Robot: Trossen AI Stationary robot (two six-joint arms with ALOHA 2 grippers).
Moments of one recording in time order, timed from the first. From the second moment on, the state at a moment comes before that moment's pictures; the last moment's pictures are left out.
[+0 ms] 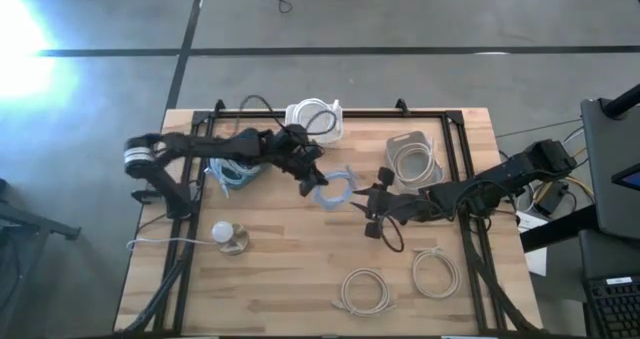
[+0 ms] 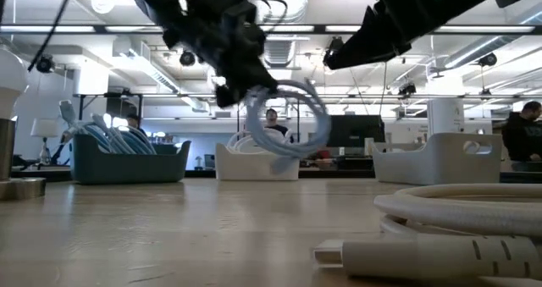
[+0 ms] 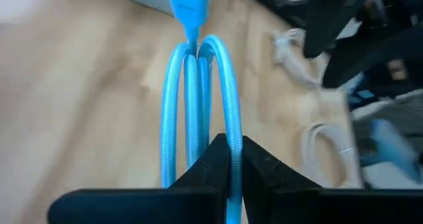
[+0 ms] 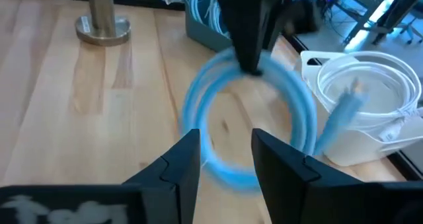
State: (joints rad) left arm 0.28 1.57 1.06 -0.10 0.43 -0.34; right arm 0.27 1.34 0.70 0.12 0.57 0.10
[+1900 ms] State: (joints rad) left arm 0.35 1.03 0.70 -0.77 -0.46 -0.82; right arm 0.27 1.34 0.71 0.12 0.57 0.11
